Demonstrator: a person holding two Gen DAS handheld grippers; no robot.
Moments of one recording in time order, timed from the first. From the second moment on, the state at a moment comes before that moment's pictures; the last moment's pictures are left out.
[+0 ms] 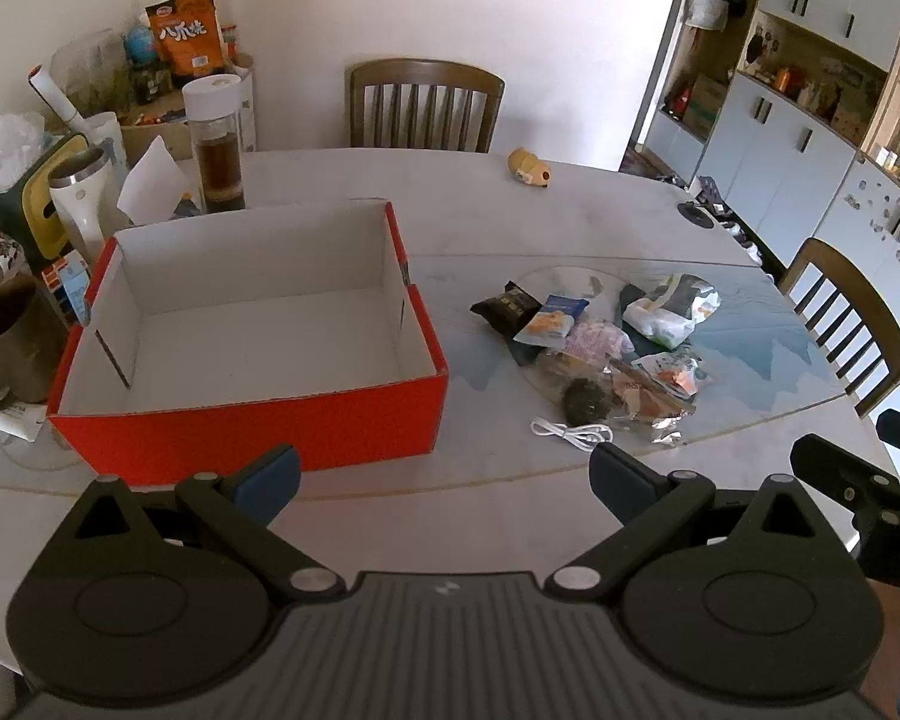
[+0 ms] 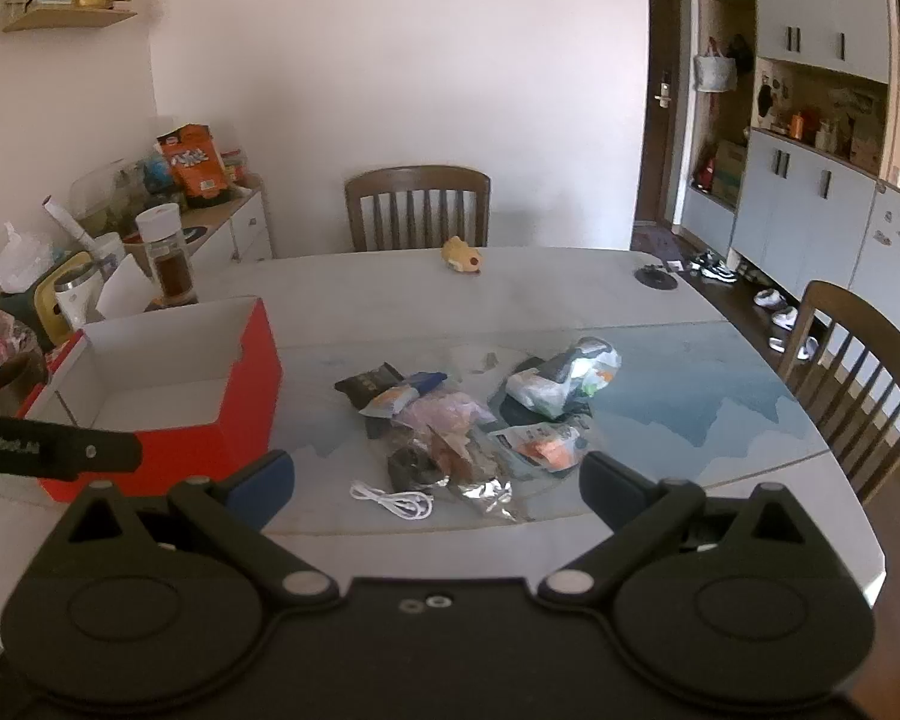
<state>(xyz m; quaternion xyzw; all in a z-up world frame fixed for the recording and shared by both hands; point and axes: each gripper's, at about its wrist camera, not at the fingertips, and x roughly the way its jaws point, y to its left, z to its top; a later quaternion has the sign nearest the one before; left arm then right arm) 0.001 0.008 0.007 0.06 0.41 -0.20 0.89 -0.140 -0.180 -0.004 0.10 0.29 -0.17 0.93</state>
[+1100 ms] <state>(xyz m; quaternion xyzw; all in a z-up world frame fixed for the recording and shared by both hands) 0.002 -0.045 0.002 0.14 0.35 -0.35 0.86 -0.117 -0.212 -0.010 0.07 0.30 -0.16 0.94</state>
